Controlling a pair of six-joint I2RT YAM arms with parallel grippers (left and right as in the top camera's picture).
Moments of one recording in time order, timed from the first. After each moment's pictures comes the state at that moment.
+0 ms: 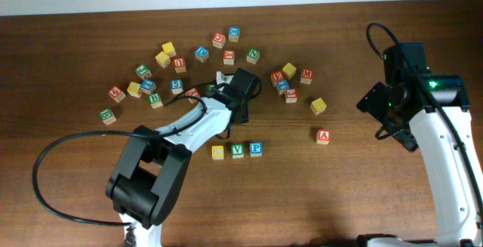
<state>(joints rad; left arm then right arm) -0.56 2.02 1.32 -0.53 -0.28 -0.55 -0.03 1.43 1.39 -1.32 0.25 0.81</state>
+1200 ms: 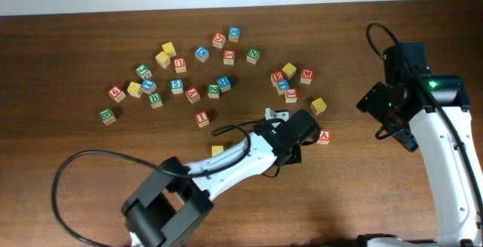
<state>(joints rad) -0.93 1.95 1.33 -0.64 -0.09 -0.92 -0.03 1.43 1.39 -1.32 0.25 0.81</state>
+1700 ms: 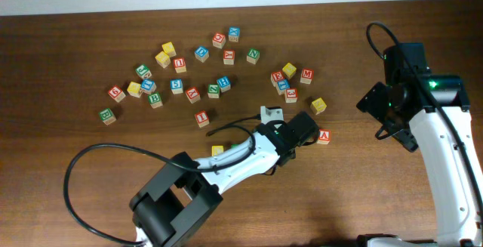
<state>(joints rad) -0.93 2.00 1.33 -0.62 -0.29 -0.94 -0.03 1.43 1.39 -1.32 0.25 0.81</state>
